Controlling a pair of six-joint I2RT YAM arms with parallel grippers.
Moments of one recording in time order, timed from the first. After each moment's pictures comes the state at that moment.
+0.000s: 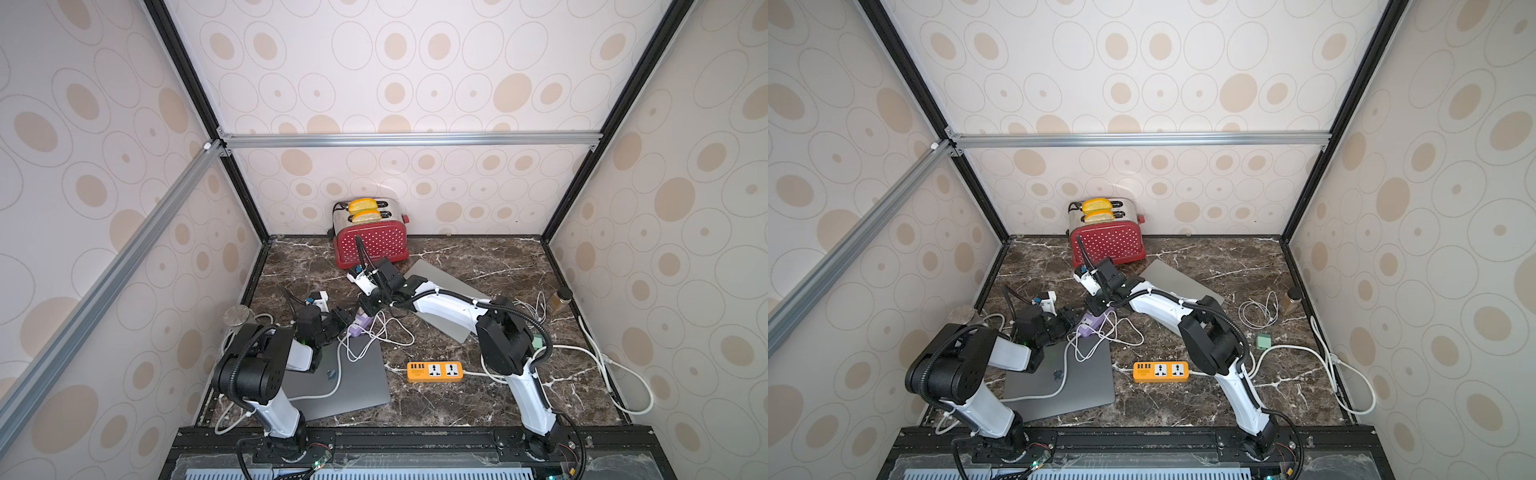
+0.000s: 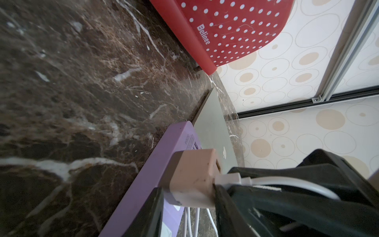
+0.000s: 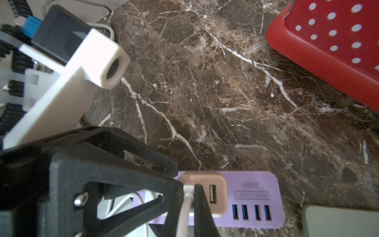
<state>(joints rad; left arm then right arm) -0.14 1.65 0.37 0.89 0.47 -0.98 0.94 2.21 1.80 -0.38 -0.21 0.00</state>
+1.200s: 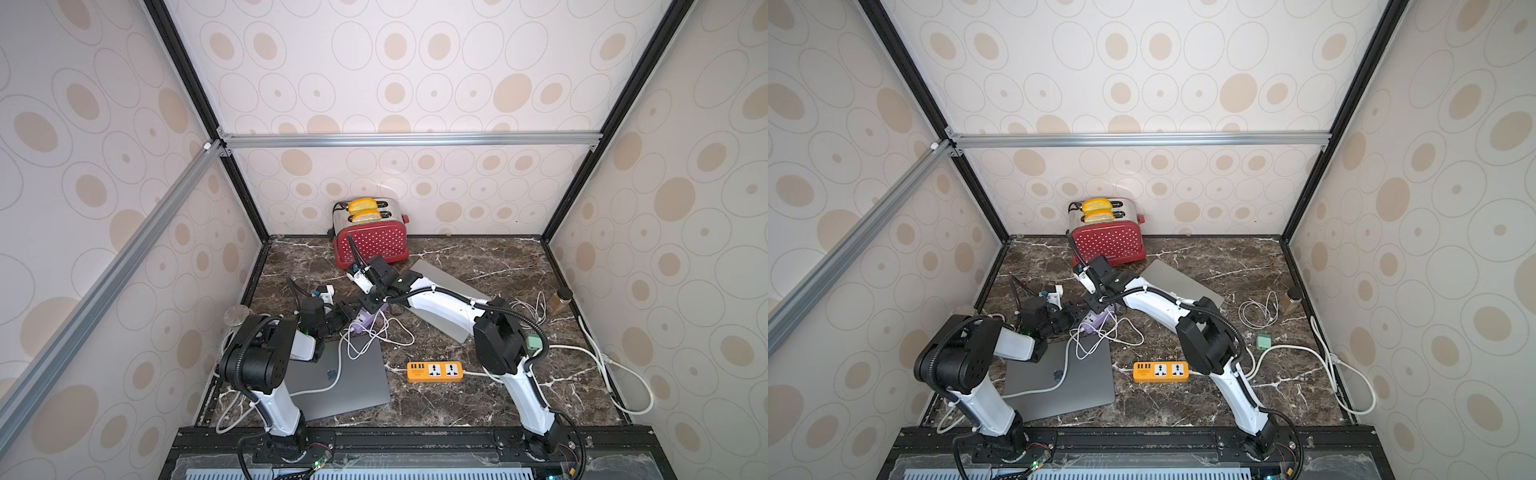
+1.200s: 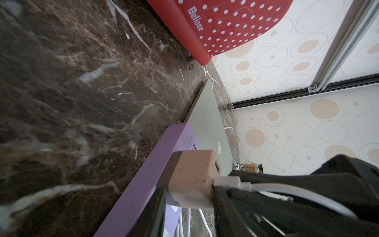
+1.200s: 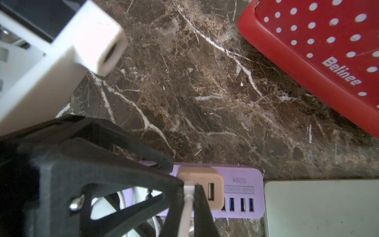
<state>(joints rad) -0.14 1.74 0.46 0.86 0.55 -0.98 0.96 2.25 1.95 -0.58 -0.03 -0.05</state>
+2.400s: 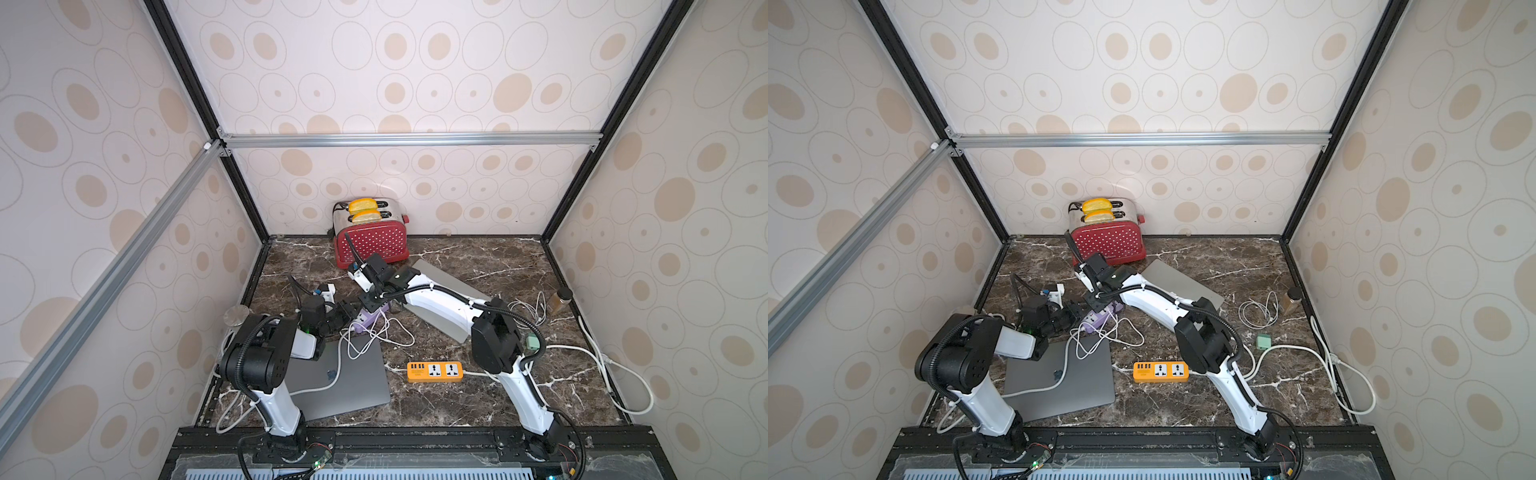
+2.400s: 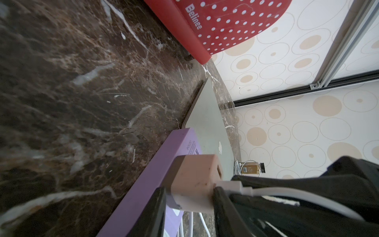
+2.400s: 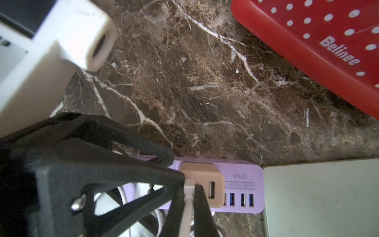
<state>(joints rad) -0.14 1.75 0.48 0.83 0.55 -0.96 0.97 2.29 2.06 -0.72 0.01 0.00</state>
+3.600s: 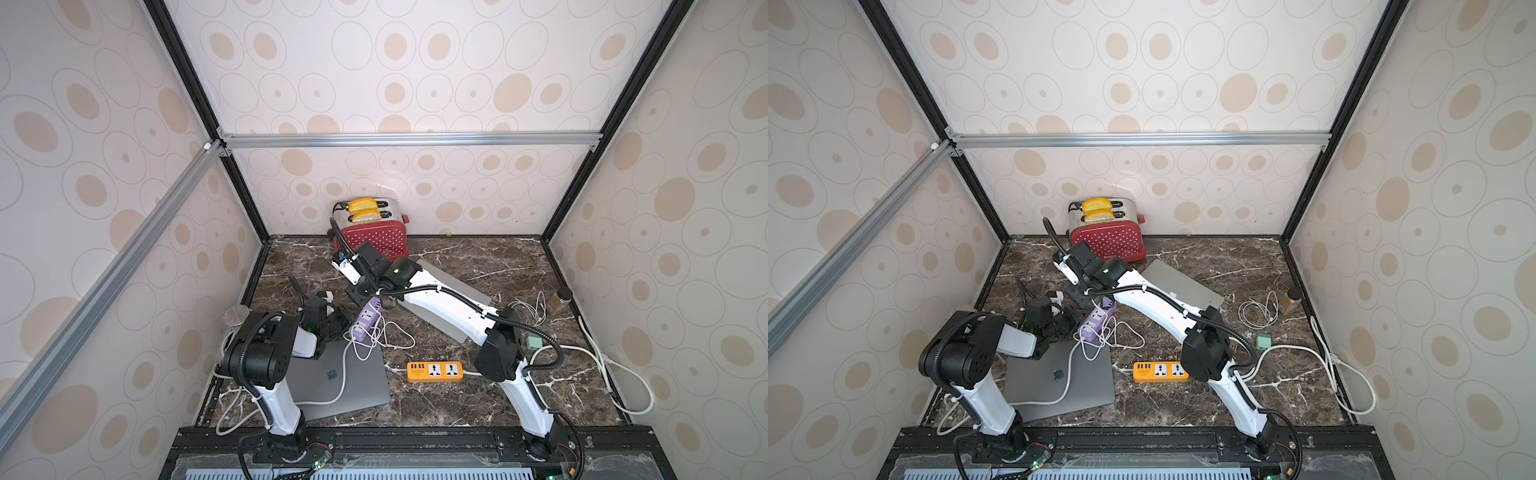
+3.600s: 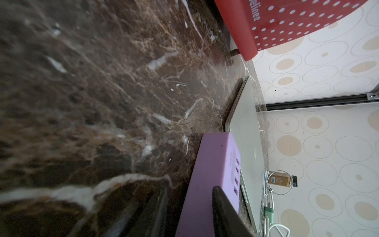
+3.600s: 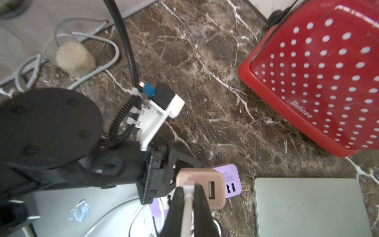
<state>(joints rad) -0.14 1.76 0.50 0.66 0.45 -0.90 1.03 2.26 2.28 -0.87 0.05 -0.03</state>
